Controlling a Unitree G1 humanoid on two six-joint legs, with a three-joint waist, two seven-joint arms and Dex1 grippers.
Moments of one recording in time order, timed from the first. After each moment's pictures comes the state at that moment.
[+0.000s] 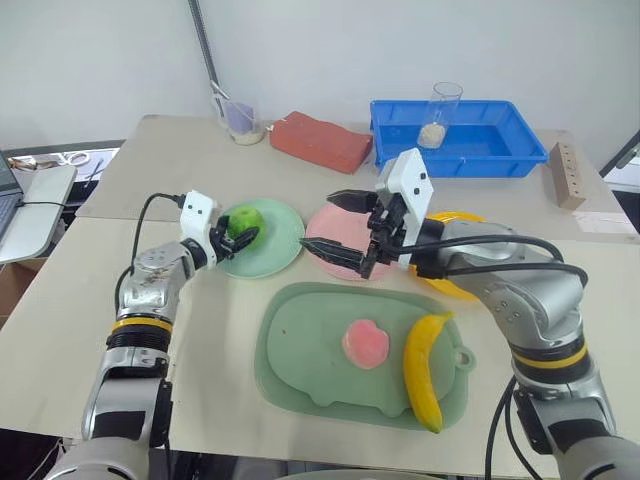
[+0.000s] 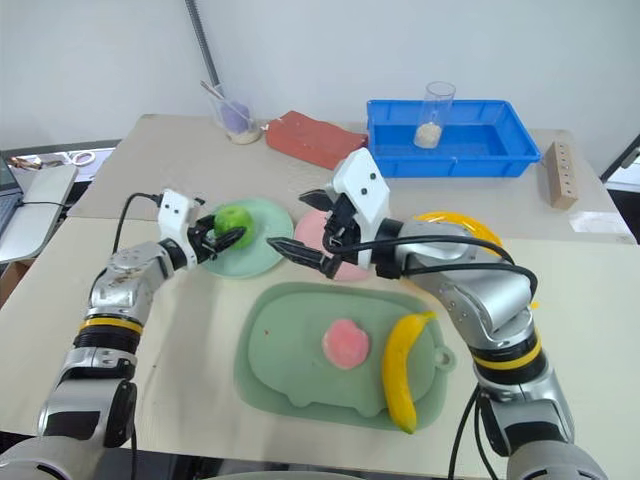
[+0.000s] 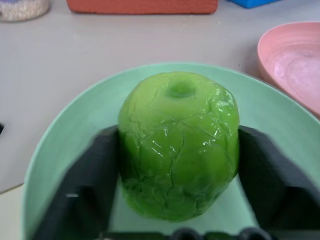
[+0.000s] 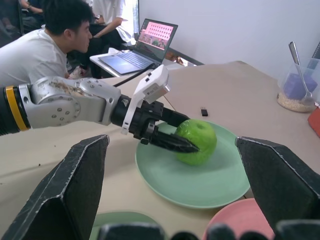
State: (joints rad) left arm -0.64 0.46 0.07 0.58 -0.22 0.19 -0.68; right arm -0.65 -0.51 0.17 -0.46 0.63 0.80 0.56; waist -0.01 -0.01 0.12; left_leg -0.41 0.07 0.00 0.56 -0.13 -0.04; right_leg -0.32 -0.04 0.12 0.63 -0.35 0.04
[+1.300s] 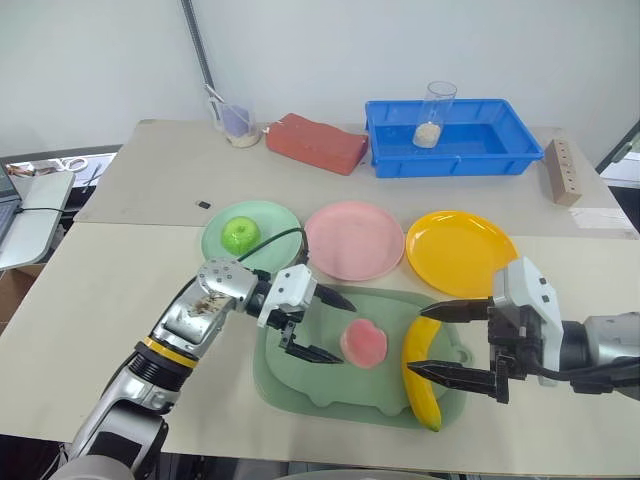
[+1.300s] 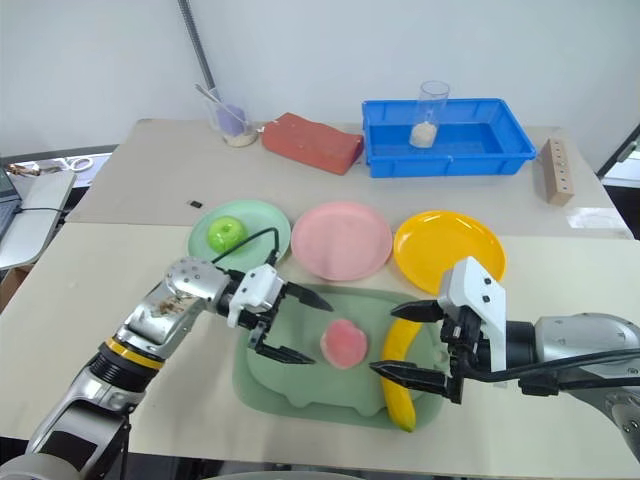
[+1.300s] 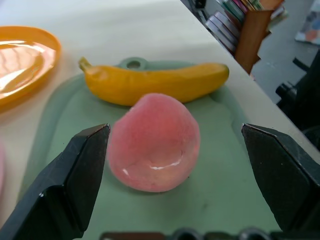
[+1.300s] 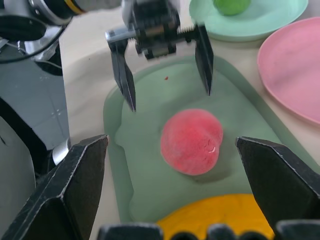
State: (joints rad) left arm -0.52 0.48 -0.40 0.06 -0.29 0.10 -1.44; right arm 0.08 -1.05 -0.42 -0.86 1.09 0.98 0.76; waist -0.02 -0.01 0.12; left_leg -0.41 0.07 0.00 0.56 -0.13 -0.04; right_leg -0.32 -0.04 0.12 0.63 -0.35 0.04
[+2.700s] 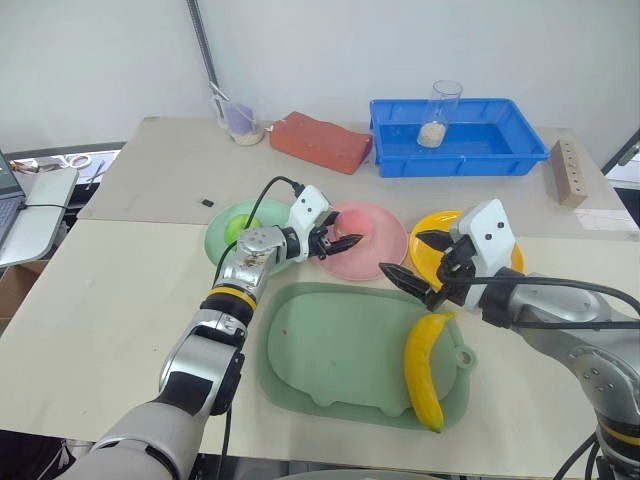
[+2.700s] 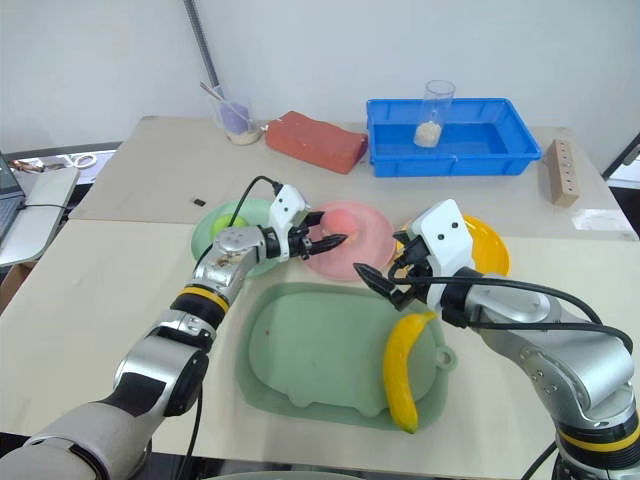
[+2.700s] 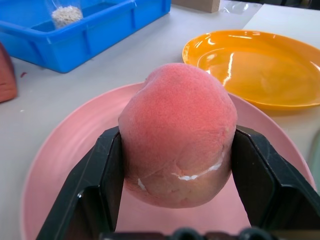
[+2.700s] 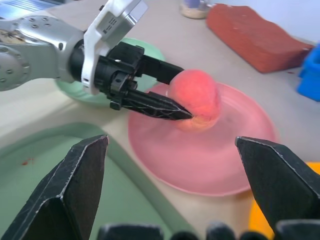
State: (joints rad) left arm -0.90 0.15 -0.13 0.87 -0.10 -0.06 -0.85; right arm -0.26 -0.78 -0.08 -0.73 0.80 0.95 0.23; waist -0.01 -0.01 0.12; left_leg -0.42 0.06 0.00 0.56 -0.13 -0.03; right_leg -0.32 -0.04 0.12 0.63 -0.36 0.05
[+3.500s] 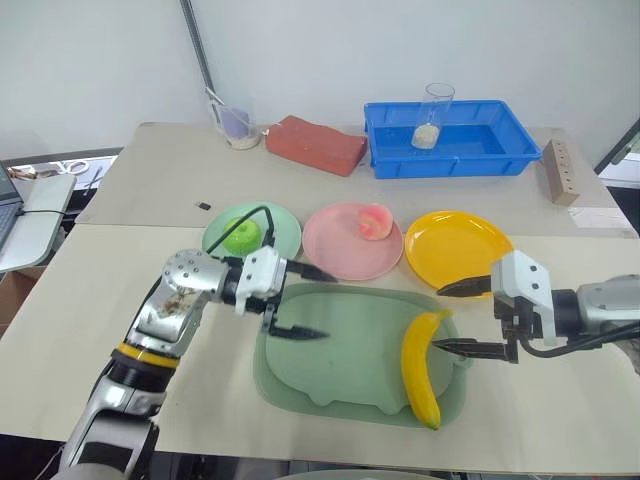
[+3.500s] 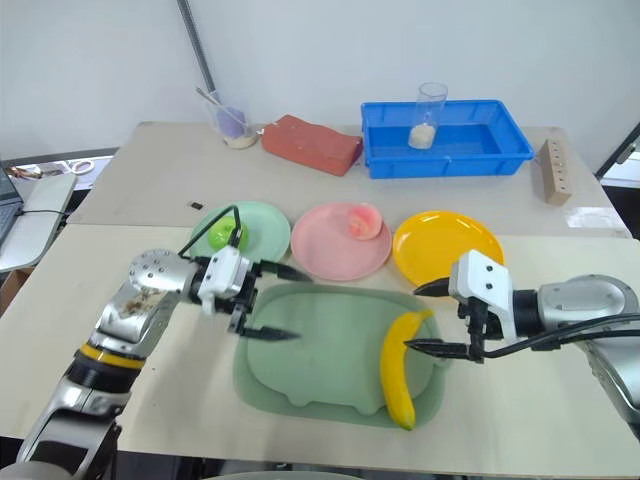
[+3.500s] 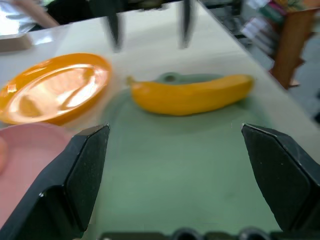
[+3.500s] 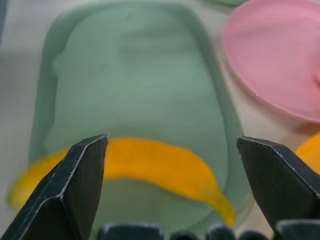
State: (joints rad) left arm -0.39 0.57 -0.20 -0.14 -0.38 0.11 -1.43; right arm -0.13 -1.13 -0.02 -0.32 0.47 0.31 1.24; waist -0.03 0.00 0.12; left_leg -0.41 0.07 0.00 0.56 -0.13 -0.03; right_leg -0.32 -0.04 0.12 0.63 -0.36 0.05
